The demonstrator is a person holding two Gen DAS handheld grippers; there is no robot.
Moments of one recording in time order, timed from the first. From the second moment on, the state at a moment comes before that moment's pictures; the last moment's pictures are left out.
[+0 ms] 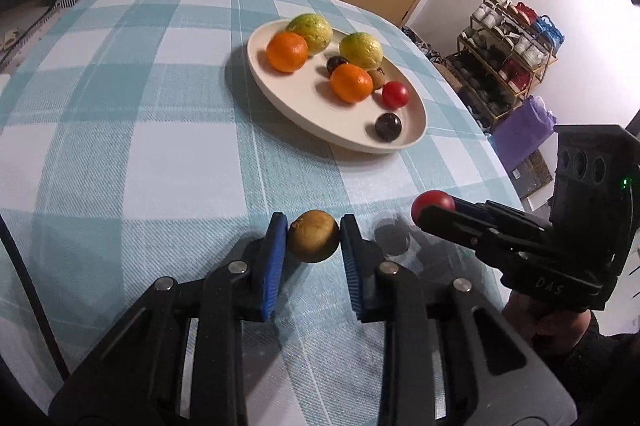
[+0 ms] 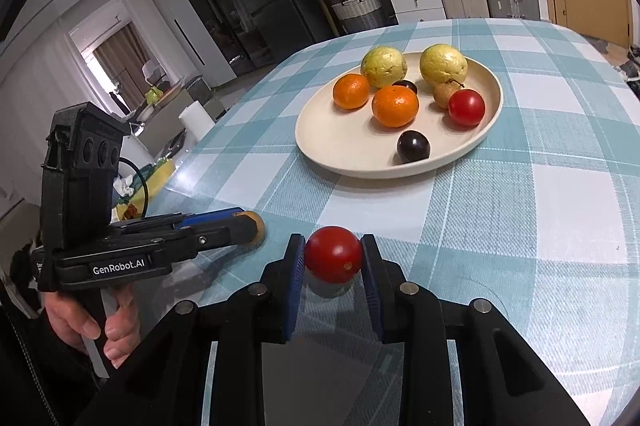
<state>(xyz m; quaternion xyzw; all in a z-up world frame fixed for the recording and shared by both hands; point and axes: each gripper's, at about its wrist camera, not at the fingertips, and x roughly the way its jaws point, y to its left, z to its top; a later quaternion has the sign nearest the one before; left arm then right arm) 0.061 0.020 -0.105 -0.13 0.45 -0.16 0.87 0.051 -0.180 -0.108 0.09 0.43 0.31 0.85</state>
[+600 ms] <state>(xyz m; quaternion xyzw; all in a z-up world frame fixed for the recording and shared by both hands) 0.140 0.031 -0.062 -0.15 0.41 -0.17 0.88 0.098 -0.169 -0.080 0.10 0.39 0.32 0.86</state>
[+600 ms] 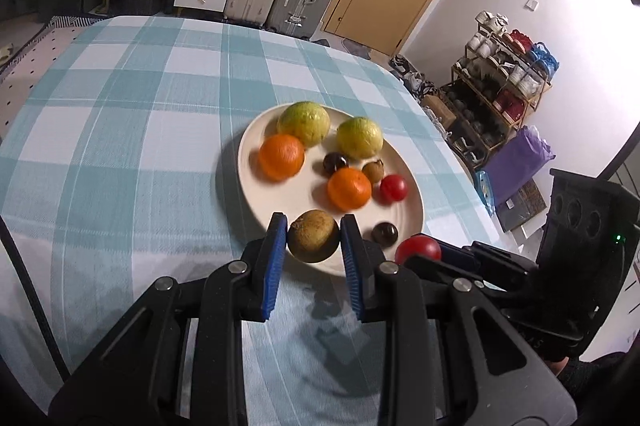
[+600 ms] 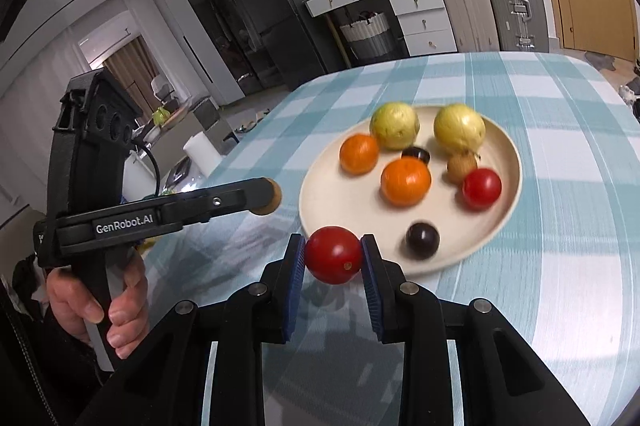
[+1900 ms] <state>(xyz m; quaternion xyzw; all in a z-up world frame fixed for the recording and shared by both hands) 0.201 0.036 -0.086 -0.20 0.42 -0.17 0.87 0.183 -0.160 -0.071 0.11 0.37 0.30 0.87</state>
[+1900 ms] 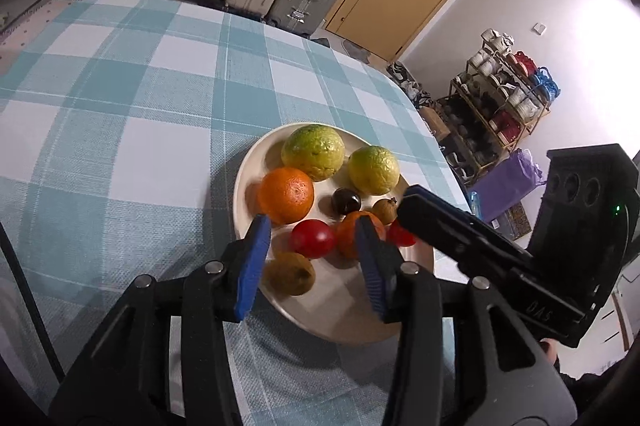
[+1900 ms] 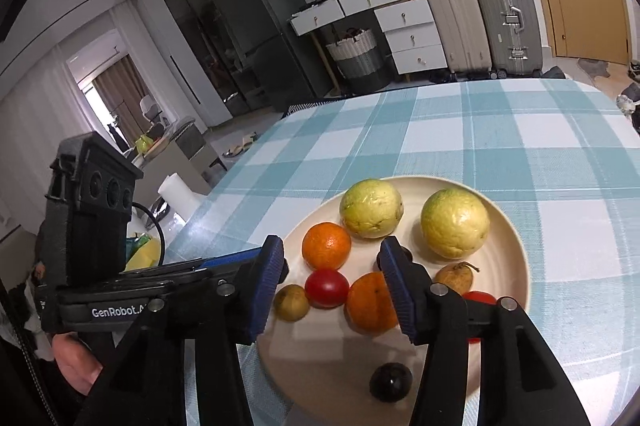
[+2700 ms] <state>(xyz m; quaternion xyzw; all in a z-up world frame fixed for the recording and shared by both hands) 0.118 0.026 -0.031 -0.11 0.32 -0.07 0.94 0.105 -0.191 -0.040 0.11 0.25 0.25 0.93</state>
